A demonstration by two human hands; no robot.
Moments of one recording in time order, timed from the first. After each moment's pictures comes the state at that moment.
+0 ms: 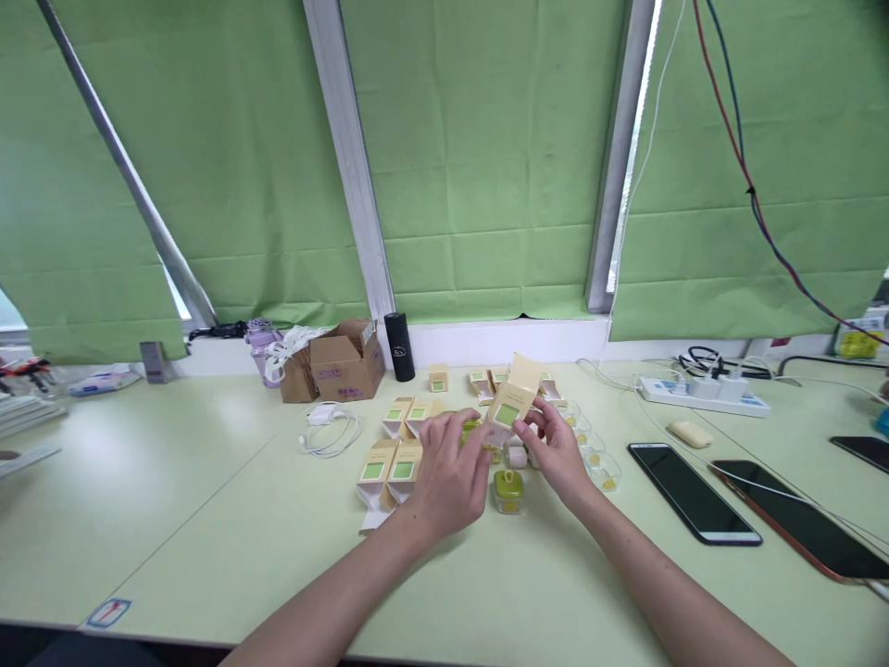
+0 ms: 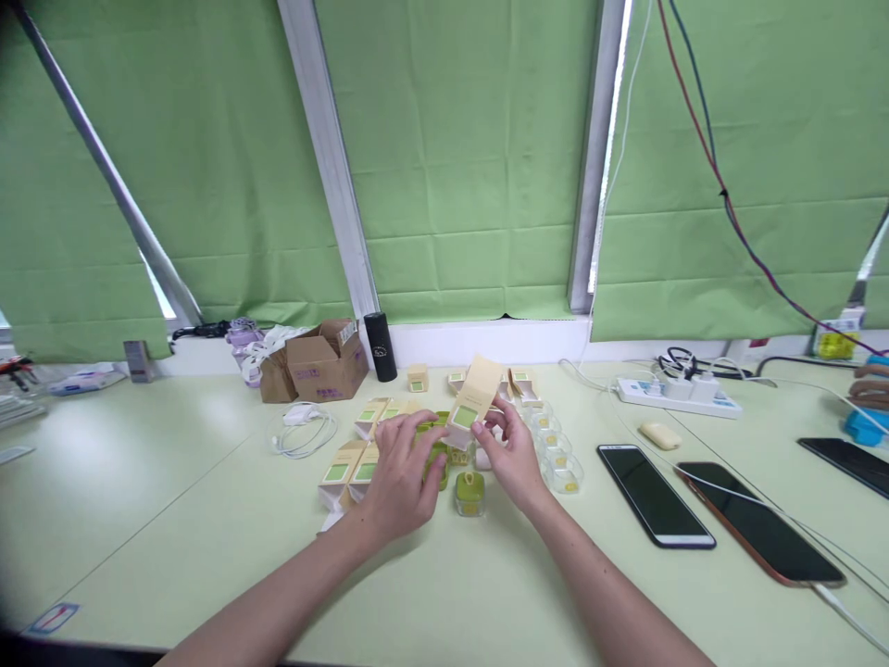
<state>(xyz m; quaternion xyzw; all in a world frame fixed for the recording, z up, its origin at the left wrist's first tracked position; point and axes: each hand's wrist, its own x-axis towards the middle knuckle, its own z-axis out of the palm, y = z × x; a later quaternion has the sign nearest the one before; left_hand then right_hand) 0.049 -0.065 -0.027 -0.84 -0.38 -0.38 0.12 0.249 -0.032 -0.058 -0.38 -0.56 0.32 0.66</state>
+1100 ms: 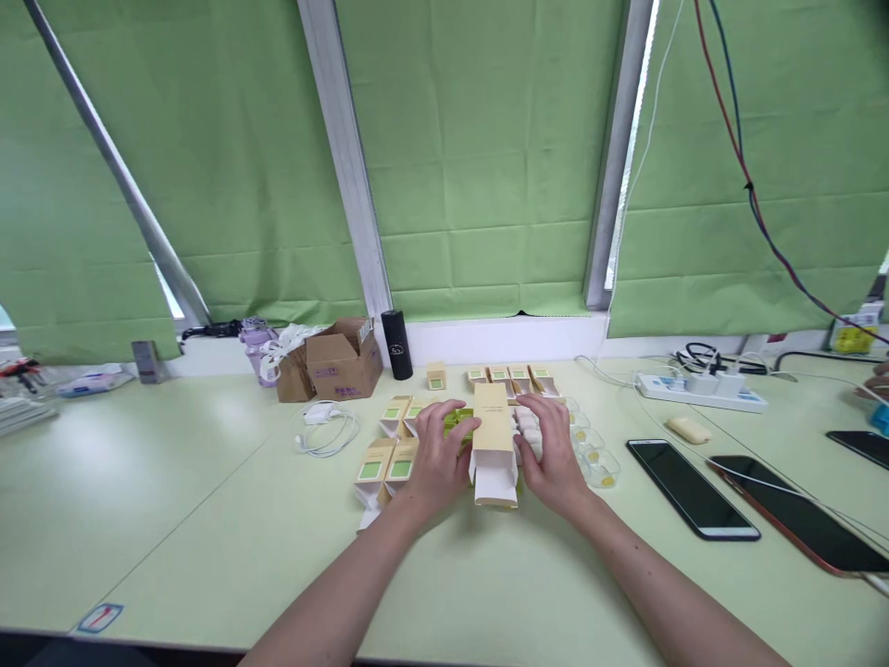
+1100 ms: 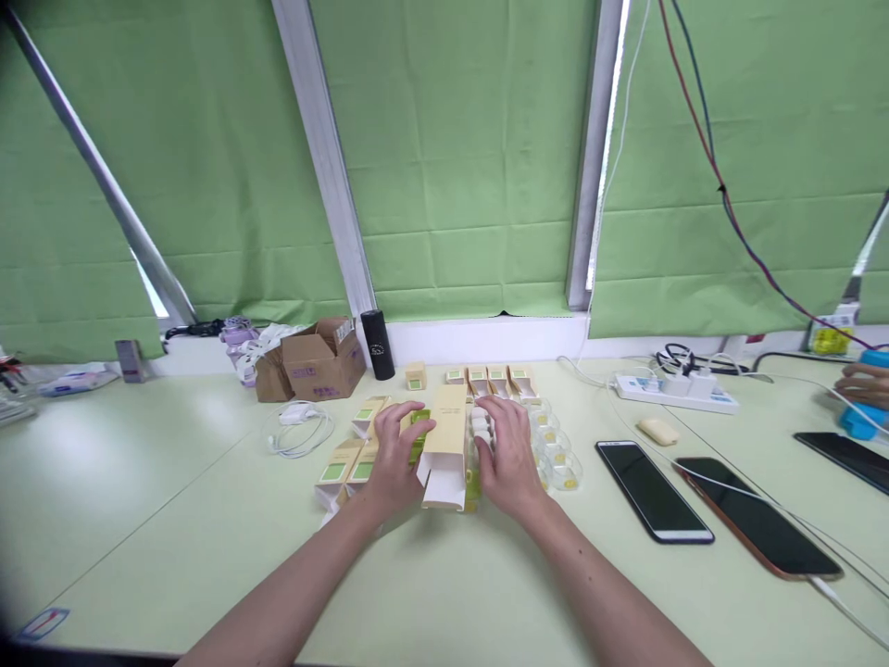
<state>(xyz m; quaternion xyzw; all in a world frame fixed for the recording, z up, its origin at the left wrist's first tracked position) 0.038 -0.025 -0.054 -0.79 -0.28 -0.51 0.19 0.257 -0.039 -0.071 -0.37 -0.72 -0.06 0.58</state>
